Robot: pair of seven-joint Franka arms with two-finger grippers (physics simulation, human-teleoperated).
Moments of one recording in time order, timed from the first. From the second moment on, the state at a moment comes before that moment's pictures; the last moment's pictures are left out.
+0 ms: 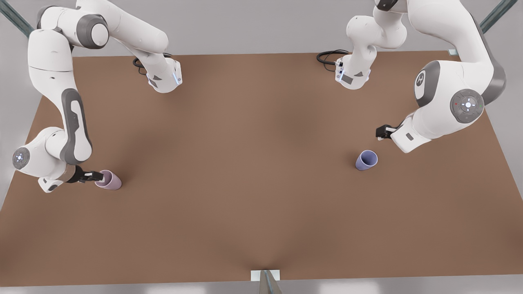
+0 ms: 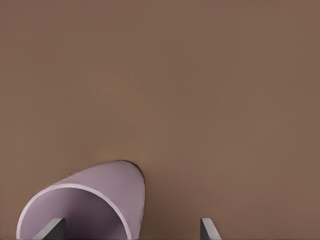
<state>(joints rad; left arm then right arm) -0.34 0.21 0.22 -1.42 -0.04 1.41 0.05 -0.38 0.50 0.03 -1.84 0.09 2.25 -0.42</state>
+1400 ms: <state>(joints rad) -0.34 0.22 0.23 -1.42 -0.05 1.42 0.04 0.73 1.09 0.17 -0.77 0.12 2.11 0.50</state>
